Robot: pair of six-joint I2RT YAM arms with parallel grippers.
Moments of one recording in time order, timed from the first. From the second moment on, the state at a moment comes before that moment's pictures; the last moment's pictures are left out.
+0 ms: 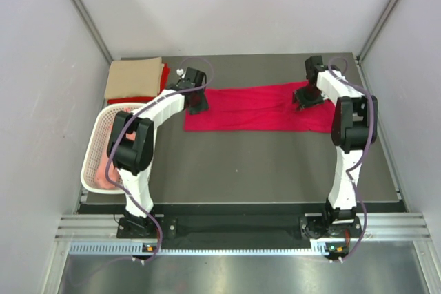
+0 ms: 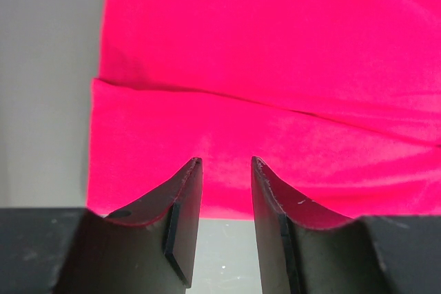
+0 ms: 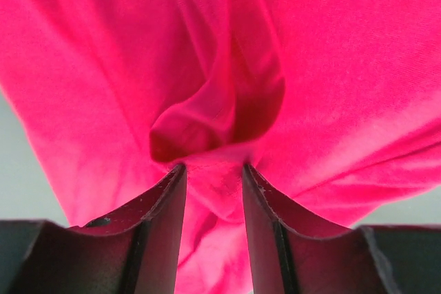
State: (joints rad) left arm -0.37 1.93 1.46 -0.47 -0.12 -0.61; right arm 0.07 2.14 1.72 -0.87 0.06 1.32
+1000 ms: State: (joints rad) left arm -0.41 1.94 1.49 -0.49 -0.12 -0.60; right arm 0.06 2.22 1.82 -0.62 -0.10 0.78
